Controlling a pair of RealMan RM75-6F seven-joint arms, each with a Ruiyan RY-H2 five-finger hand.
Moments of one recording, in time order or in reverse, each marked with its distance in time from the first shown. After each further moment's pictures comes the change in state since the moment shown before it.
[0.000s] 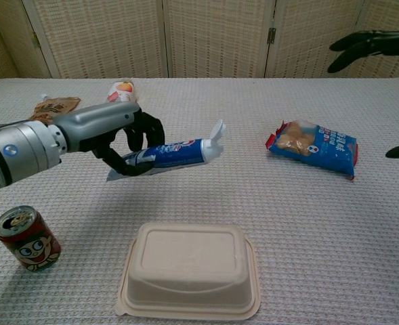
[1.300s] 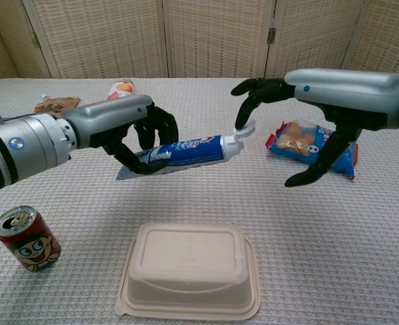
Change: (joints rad) left arm -0.017 0.018 -0.017 -0.148 -0.119 0.012 0.121; right arm 0.226 -0.182 0.022 -0.026 0.241 -0.214 -0.209
